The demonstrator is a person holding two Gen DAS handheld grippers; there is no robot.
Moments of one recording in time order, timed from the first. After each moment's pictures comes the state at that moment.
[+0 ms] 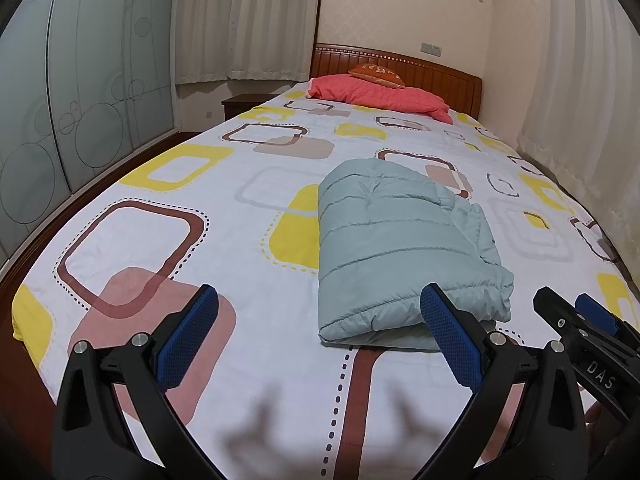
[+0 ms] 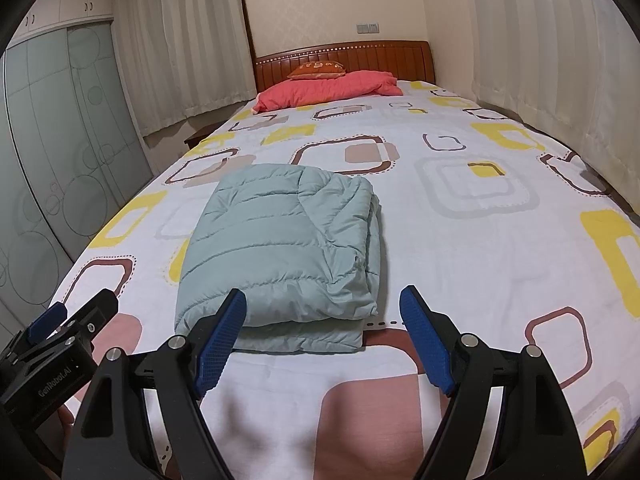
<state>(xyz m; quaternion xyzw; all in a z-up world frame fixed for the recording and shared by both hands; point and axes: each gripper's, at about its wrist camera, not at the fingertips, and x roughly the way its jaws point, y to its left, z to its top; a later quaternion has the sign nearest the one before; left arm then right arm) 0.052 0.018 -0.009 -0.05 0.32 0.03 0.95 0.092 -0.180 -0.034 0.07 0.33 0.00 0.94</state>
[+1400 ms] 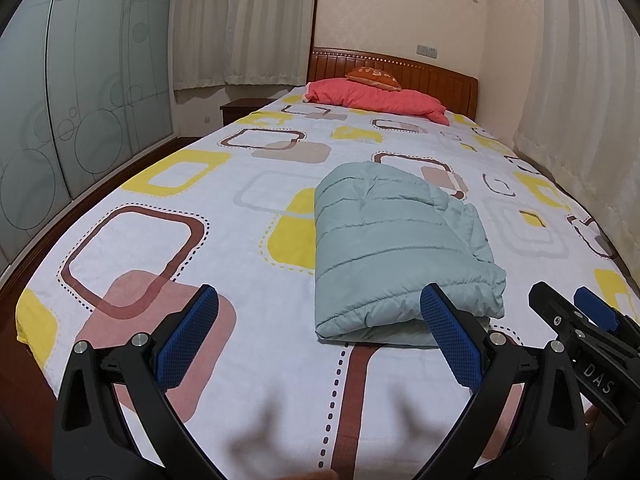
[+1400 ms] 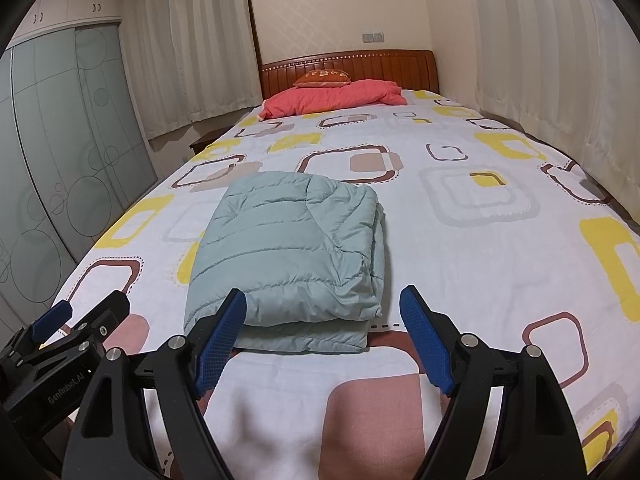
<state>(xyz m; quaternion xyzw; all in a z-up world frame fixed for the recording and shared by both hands) 0.044 0.011 -0.006 -0.04 0.31 0.03 0.95 0.086 -0.171 -0.025 0.07 0.32 0.00 0.95</state>
